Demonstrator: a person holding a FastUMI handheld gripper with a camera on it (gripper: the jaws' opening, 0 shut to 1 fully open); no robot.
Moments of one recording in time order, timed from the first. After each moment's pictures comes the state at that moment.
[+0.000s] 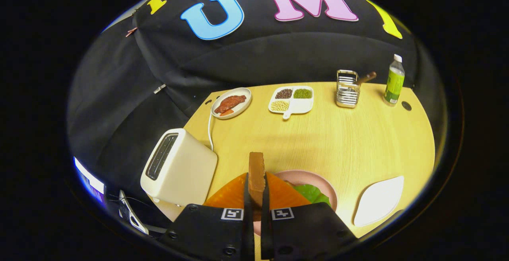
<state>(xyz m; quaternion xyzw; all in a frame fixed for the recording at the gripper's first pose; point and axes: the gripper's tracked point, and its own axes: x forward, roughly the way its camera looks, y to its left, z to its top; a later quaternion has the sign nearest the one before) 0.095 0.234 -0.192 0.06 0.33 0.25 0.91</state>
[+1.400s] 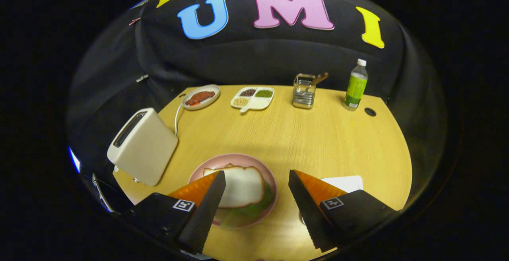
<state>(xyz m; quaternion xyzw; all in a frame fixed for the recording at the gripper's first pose) 0.083 0.120 -0.180 -0.01 0.26 0.18 0.95</state>
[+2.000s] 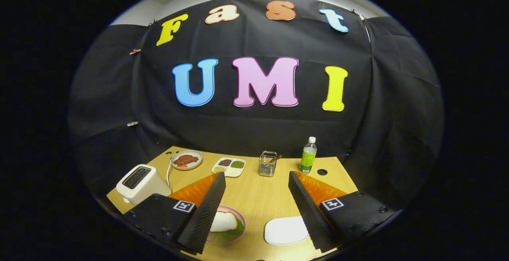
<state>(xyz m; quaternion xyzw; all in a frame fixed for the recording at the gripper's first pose) 0.030 0.071 0.006 -0.01 0.04 0.09 0.99</state>
